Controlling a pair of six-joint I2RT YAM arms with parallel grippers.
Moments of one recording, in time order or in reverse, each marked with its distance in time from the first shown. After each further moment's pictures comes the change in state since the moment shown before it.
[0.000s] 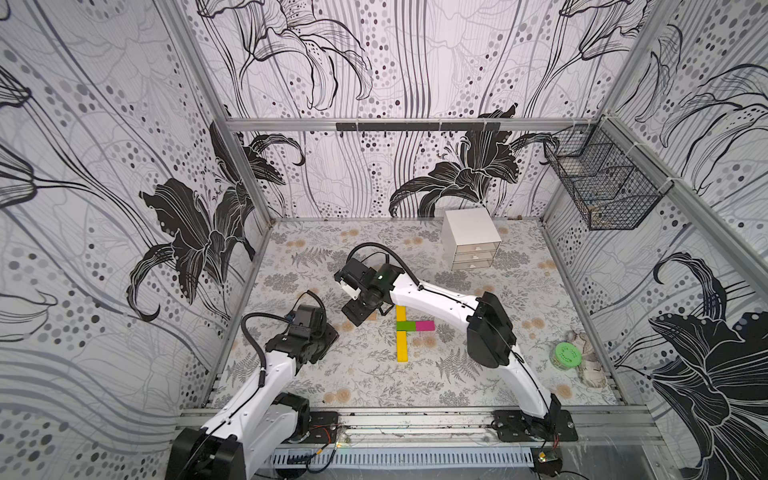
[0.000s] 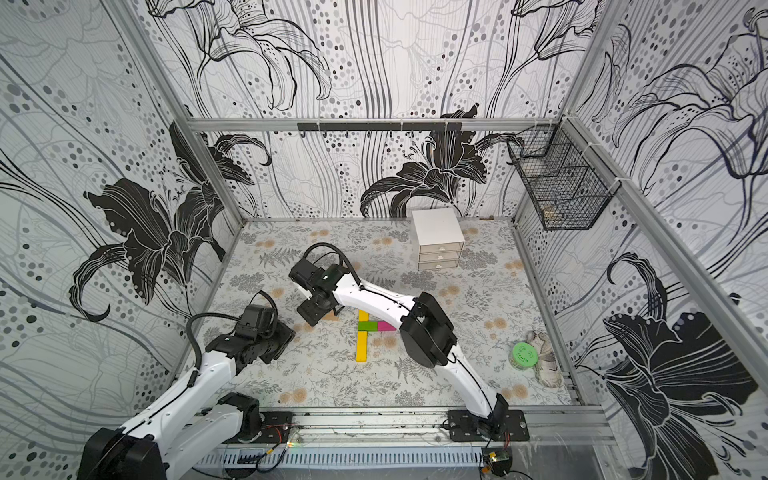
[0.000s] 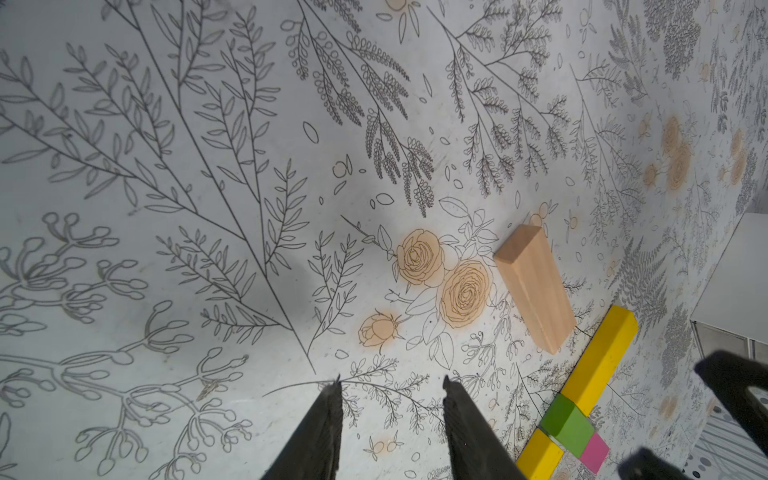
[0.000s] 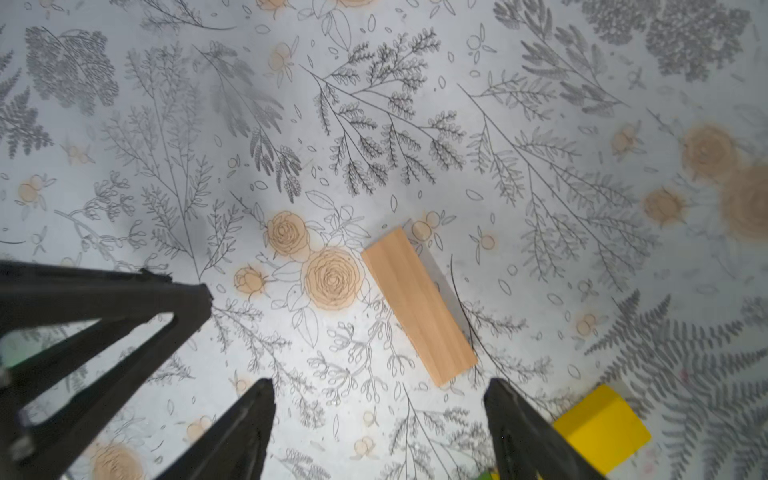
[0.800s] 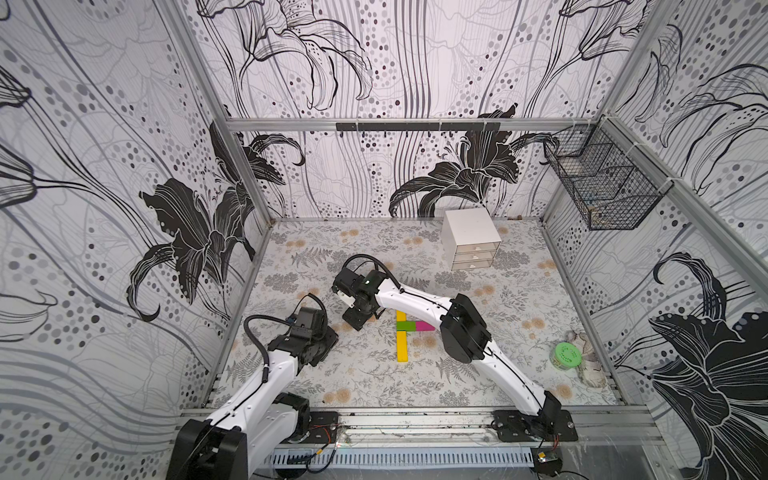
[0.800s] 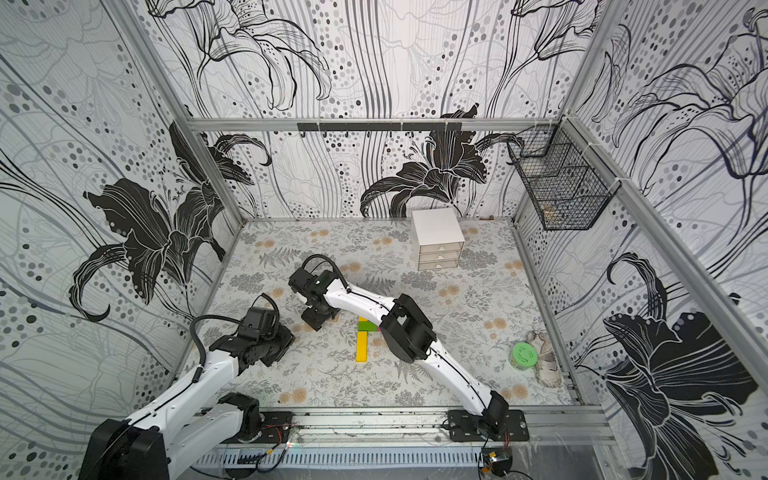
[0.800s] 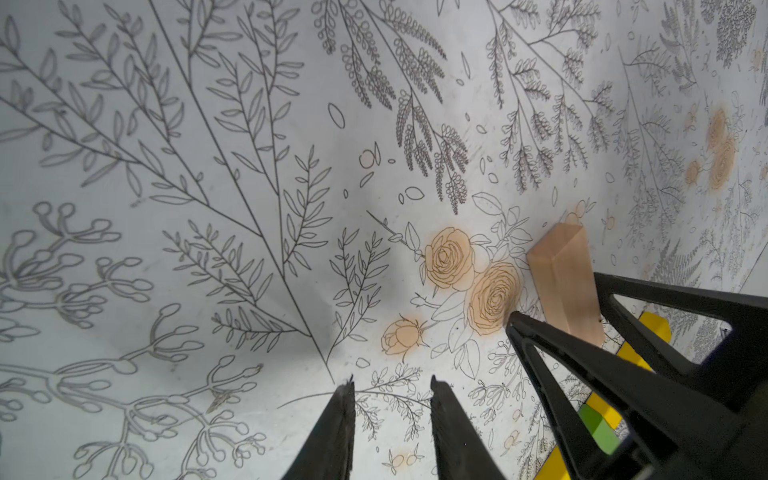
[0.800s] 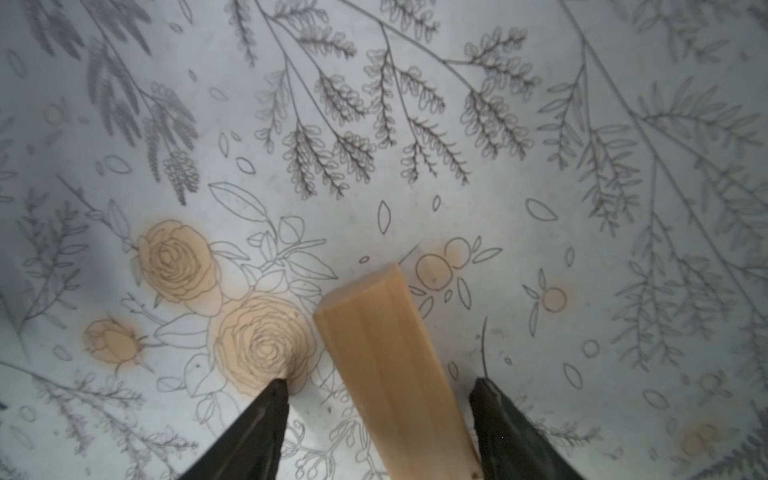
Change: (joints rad) left arm 0.000 0.036 -0.031 0.034 0.002 -0.006; right arm -0.016 0.231 0.172 -0.077 0.003 -0.058
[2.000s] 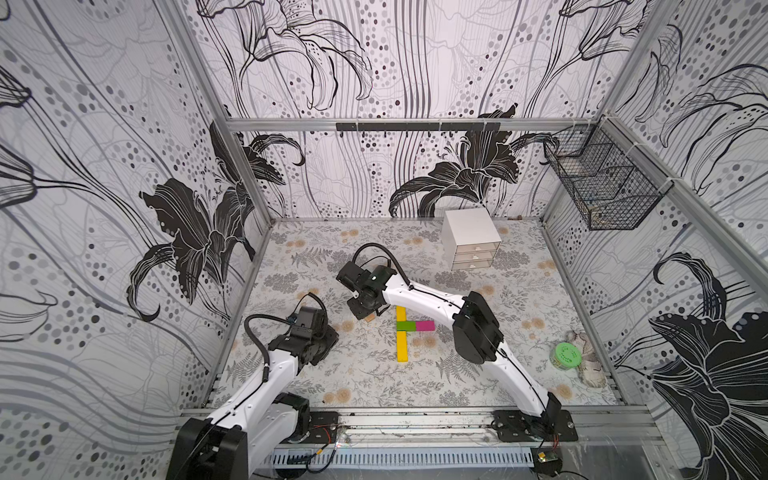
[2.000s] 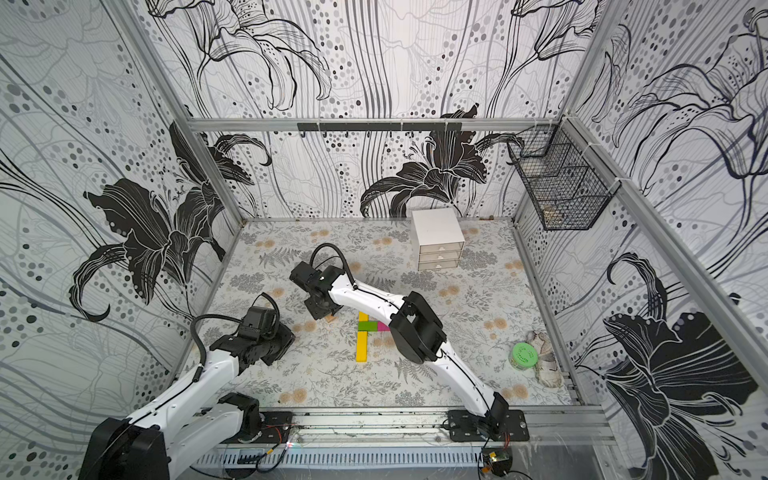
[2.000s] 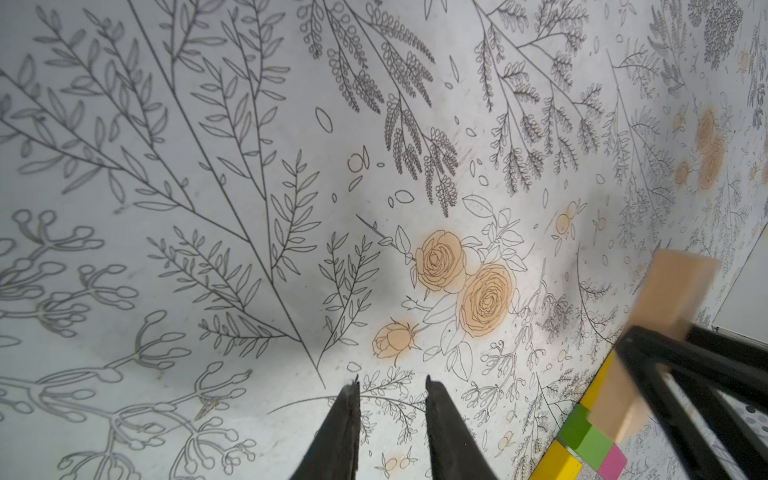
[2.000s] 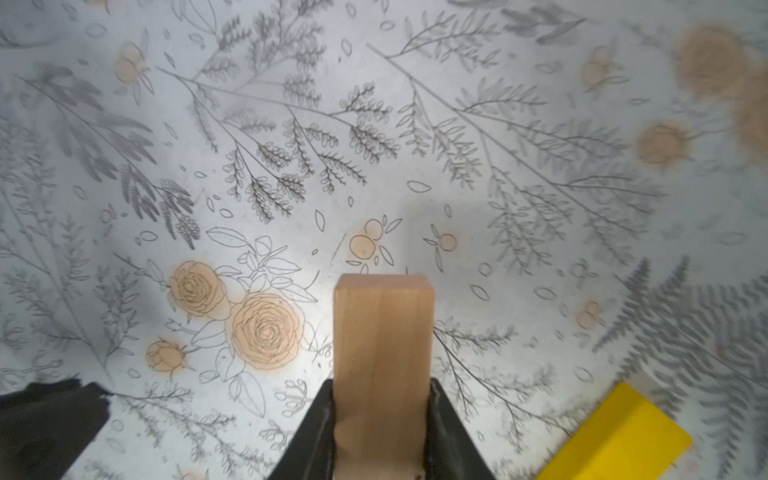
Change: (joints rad) left arm 0.000 0.003 0.000 0.015 0.008 0.016; right arm -0.001 -0.166 -0.128 0.045 0.100 0.273
